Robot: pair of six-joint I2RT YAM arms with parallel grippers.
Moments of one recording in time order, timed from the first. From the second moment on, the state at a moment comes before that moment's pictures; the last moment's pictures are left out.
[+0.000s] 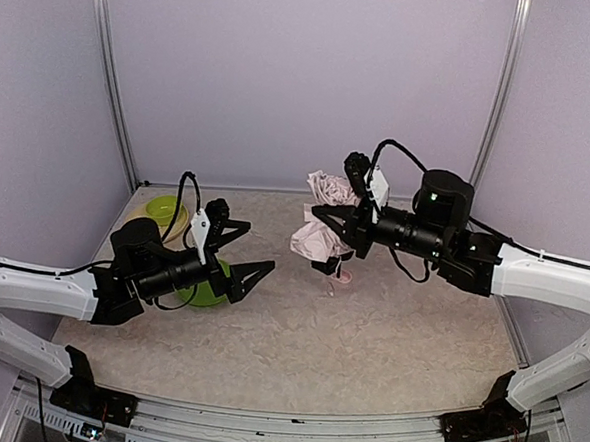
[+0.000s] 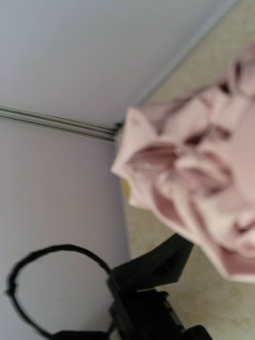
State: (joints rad) left arm -0.91 1.22 0.56 0.69 0.13 0.08; right arm 0.89 1.32 1.00 0.26 -0.22 -0.18
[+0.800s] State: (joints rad) left arm -0.88 1.24 0.54 0.66 0.12 0.08; right arm 0.86 1.74 0.63 0.88 -0.31 0.01
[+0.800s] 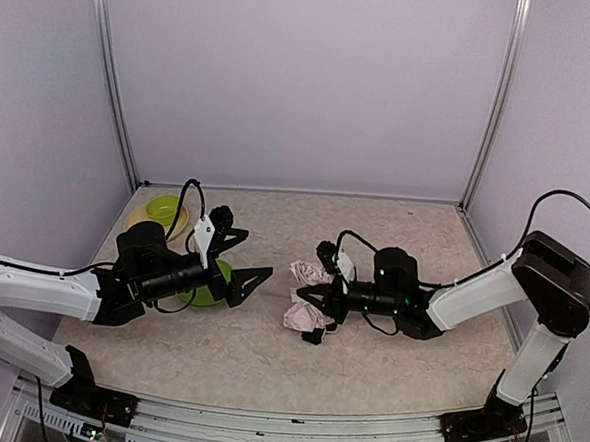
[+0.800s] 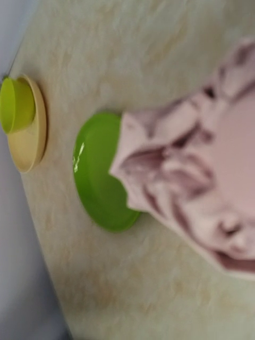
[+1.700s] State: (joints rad) left arm -0.83 1.21 0.59 0.46 0.02 0.00; right arm 0.65 1.99 1.07 0.16 -0.59 0.49
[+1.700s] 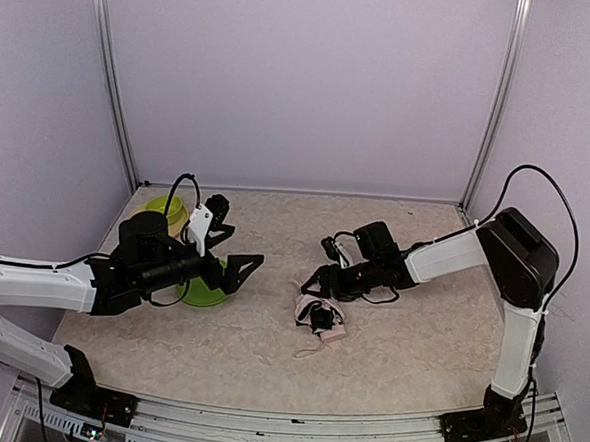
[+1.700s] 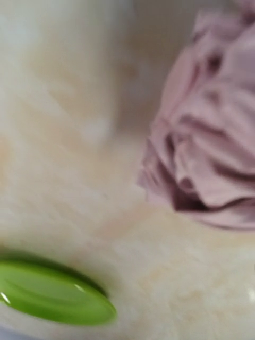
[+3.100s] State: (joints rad) left arm -0.14 1.33 0.25 0.94 -0.29 -0.04; right arm 0.07 1.29 0.07 1.11 0.10 -0.08
